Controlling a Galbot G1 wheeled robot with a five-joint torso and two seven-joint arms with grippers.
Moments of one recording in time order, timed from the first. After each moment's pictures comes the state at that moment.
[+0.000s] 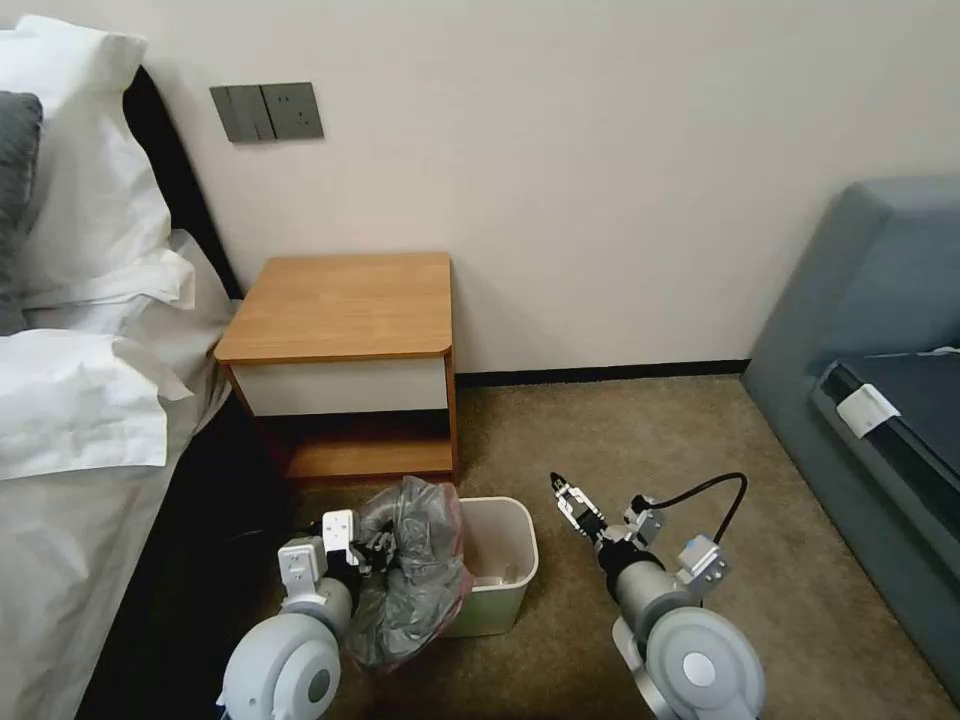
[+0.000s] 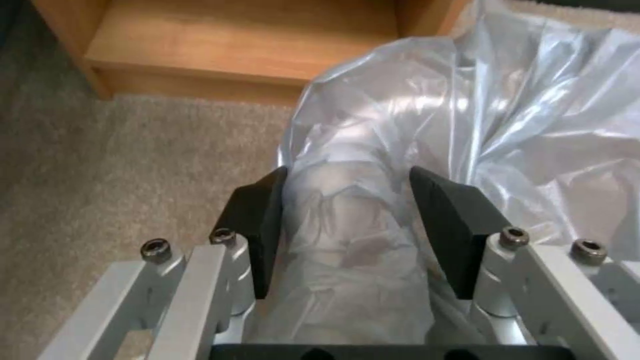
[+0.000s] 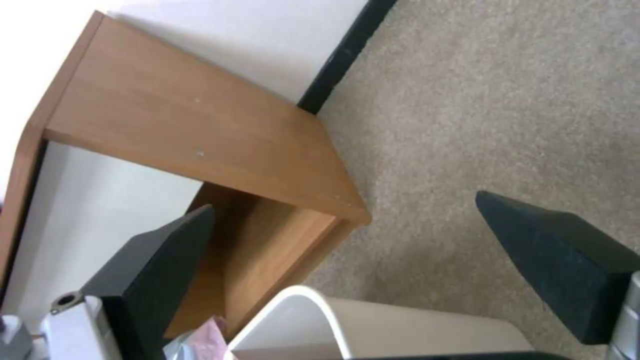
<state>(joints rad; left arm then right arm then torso) 1.52 -1.24 -0.36 -2.14 -0.64 0.64 -0.46 -1.50 1.38 0.30 2.14 1.13 -0.26 0.53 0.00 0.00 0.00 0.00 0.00</state>
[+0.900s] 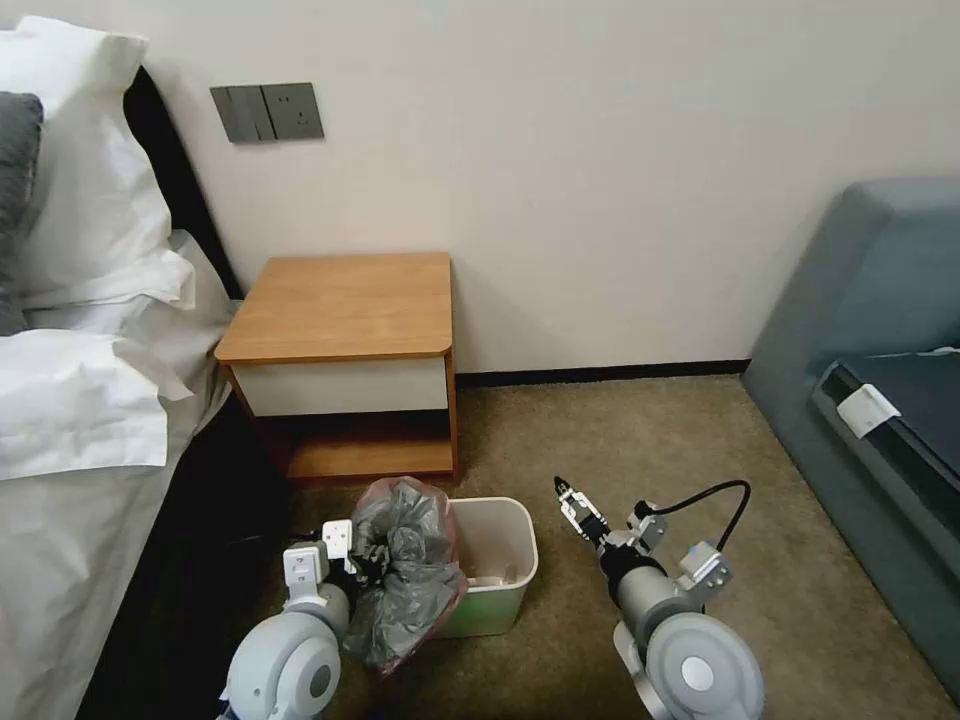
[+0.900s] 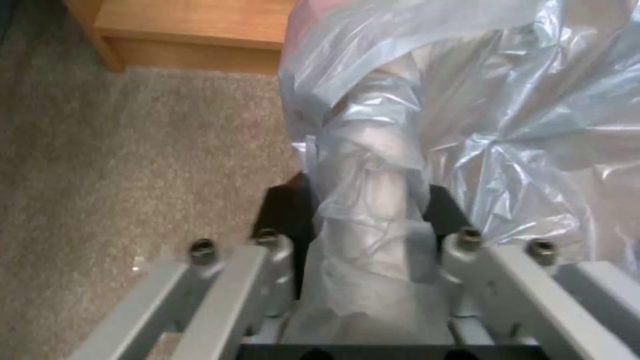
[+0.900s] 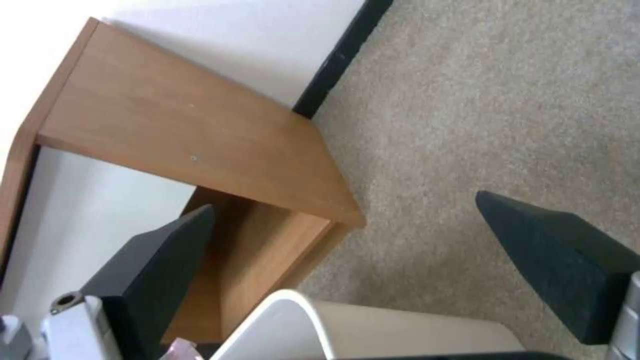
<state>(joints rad) 1.52 -1.24 -0.35 -2.09 -0.64 0.65 -0.47 -1.52 1.39 0.31 2.14 1.11 -0.25 0.52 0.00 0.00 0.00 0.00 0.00</state>
